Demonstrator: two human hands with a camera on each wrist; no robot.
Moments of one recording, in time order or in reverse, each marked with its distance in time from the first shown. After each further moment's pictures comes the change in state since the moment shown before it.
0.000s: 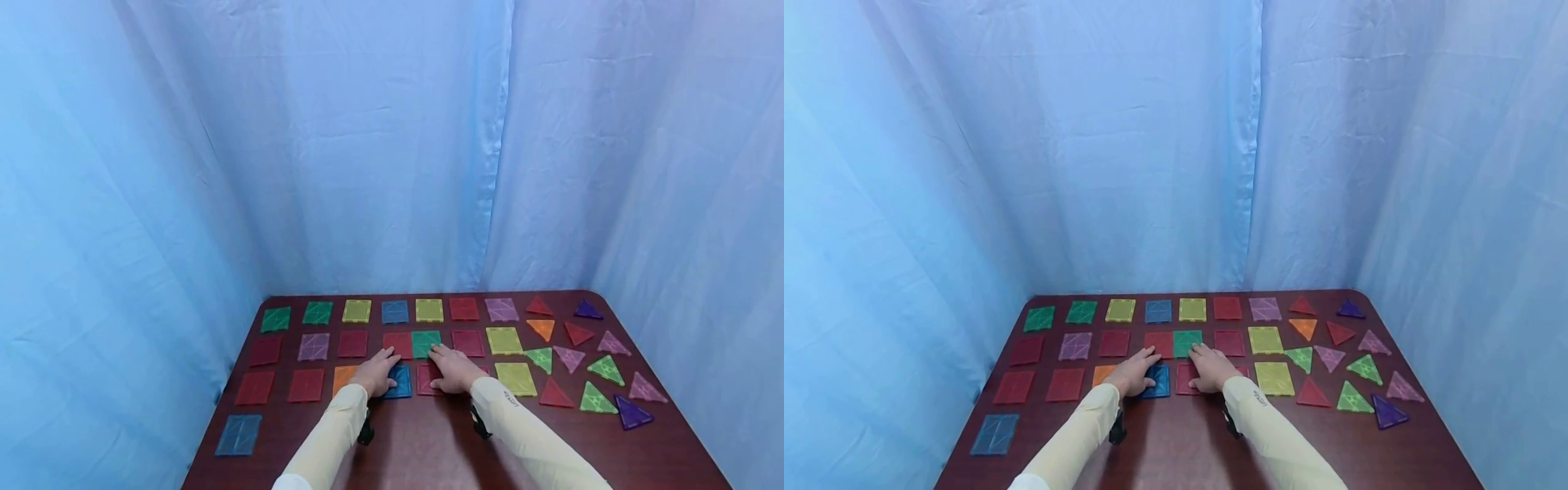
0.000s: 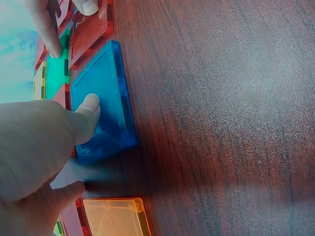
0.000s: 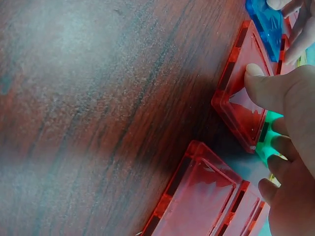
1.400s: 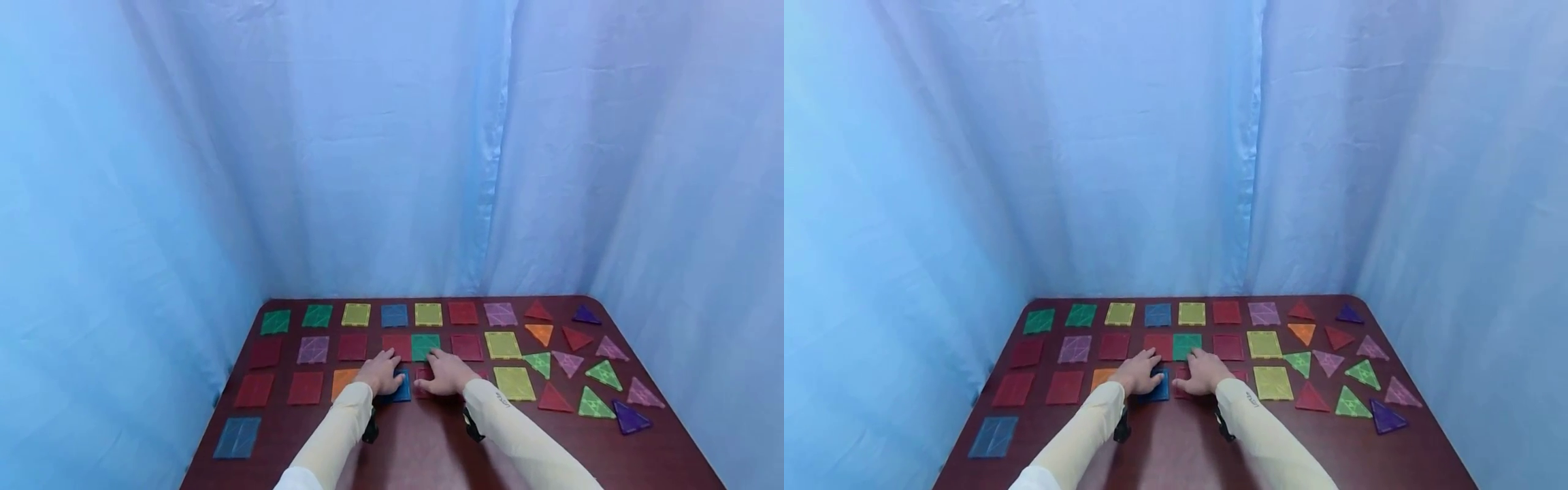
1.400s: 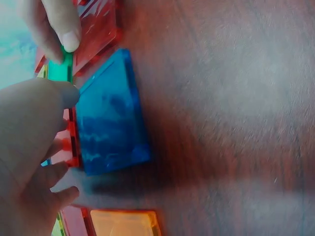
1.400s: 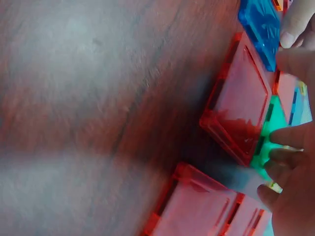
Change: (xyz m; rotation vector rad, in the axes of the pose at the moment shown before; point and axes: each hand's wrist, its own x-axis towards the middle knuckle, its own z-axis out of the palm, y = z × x) left_hand 0.017 0.007 0.003 0.068 0.005 -0.053; right_hand 0.006 -0.012 -0.001 0.011 0.032 0.069
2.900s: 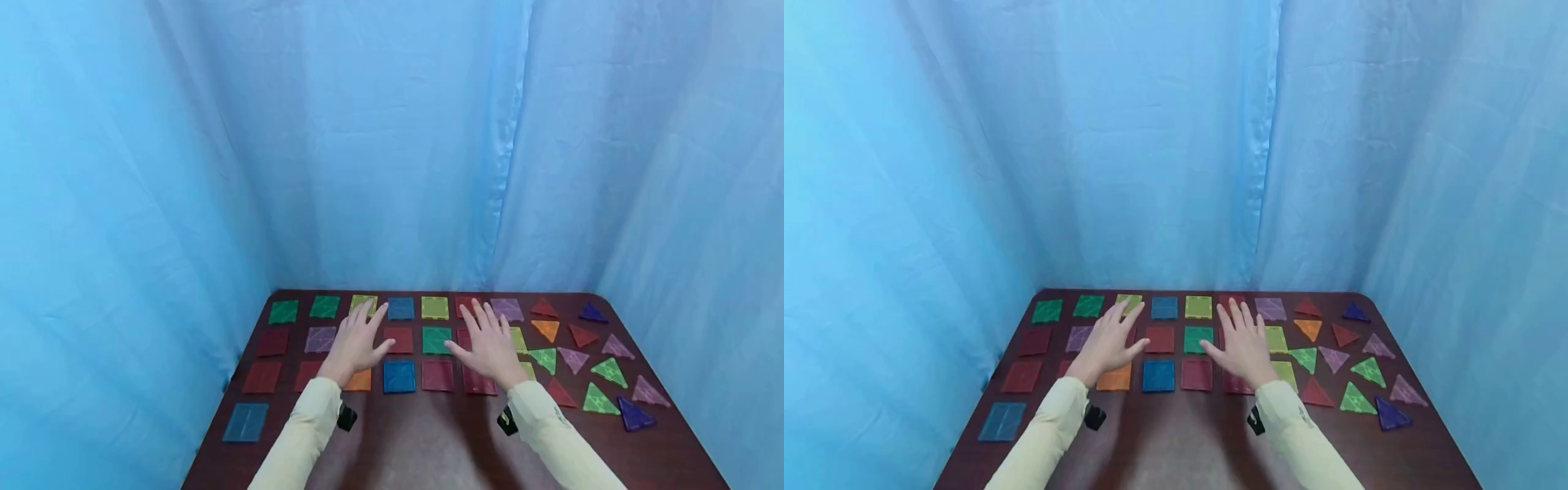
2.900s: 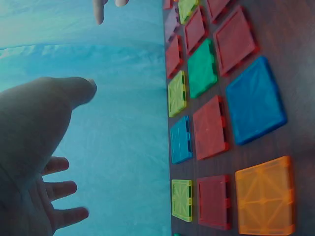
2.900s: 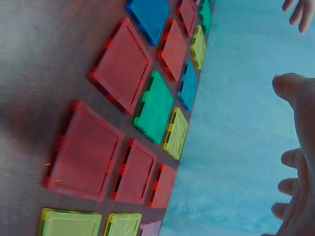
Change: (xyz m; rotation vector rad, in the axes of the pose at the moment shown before) left_hand -0.079 -0.018 -0.096 -0.040 0.415 0.090; right_hand -0.062 0.005 -0.073 -0.058 0.458 0.022
